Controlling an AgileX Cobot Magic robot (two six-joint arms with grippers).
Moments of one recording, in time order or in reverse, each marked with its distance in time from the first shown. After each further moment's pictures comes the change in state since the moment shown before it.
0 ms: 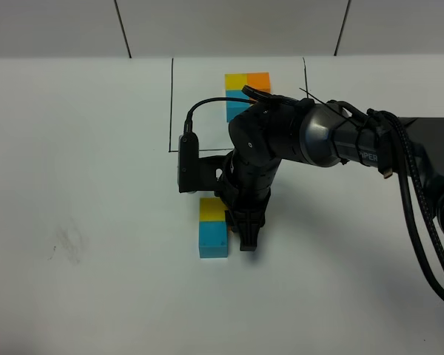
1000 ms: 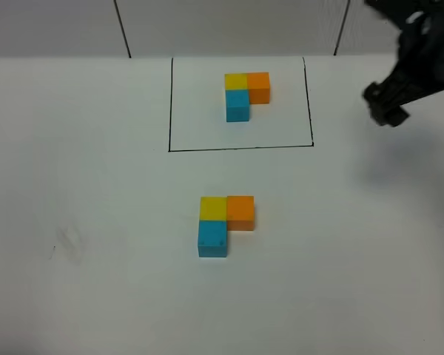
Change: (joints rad) left arm 0.000 0.000 0.000 0.000 0.000 0.000; right arm -0.464 -0.468 0.021 -0.216 0.271 0.591
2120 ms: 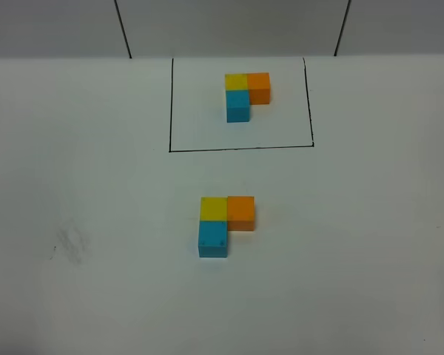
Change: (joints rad) left arm 0.000 0.000 0.000 0.000 -0.002 0.002; right arm -0.316 -1.458 0.780 0.137 0.019 0.062
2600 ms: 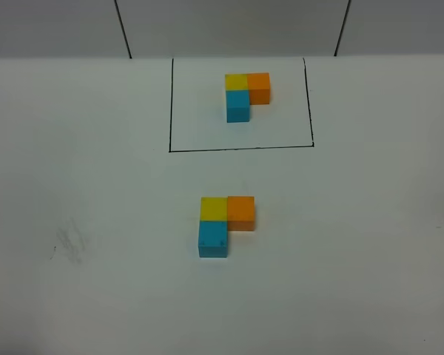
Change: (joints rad) left arm 0.000 0.000 0.000 0.000 0.000 -0.001; right arm 0.004 -0.239 0.164 0.055 0.032 0.004
